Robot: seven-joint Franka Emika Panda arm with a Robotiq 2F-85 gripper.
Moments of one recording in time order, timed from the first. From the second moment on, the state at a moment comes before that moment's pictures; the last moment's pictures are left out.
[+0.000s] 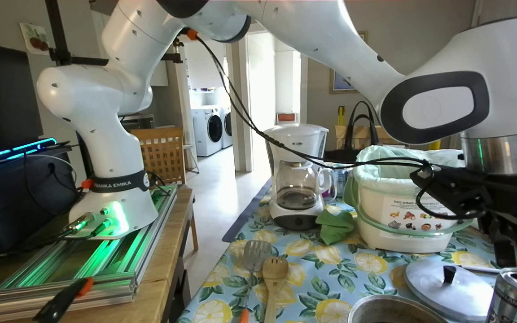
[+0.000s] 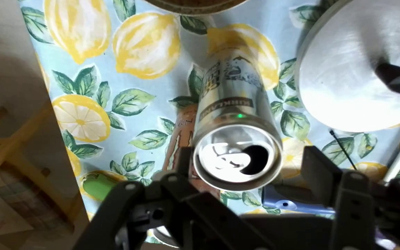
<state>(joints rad) -0.43 0.84 -0.15 -1.46 0.07 2.58 -0.17</state>
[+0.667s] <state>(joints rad) -0.43 0.83 -0.16 -1.44 0.07 2.60 -0.16</state>
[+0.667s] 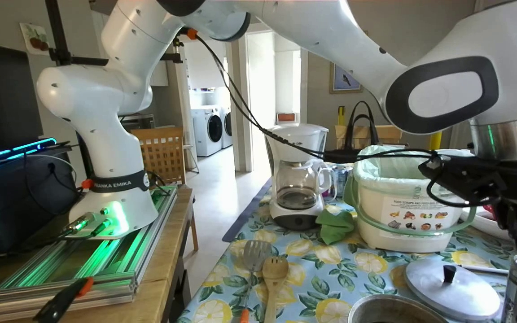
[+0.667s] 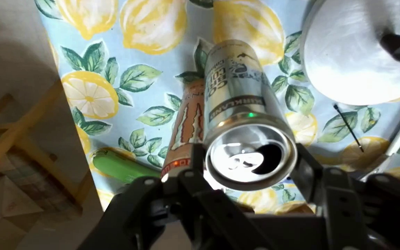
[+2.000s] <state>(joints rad) -0.30 0.25 -0.04 -1.86 0.12 2.56 -0.24</state>
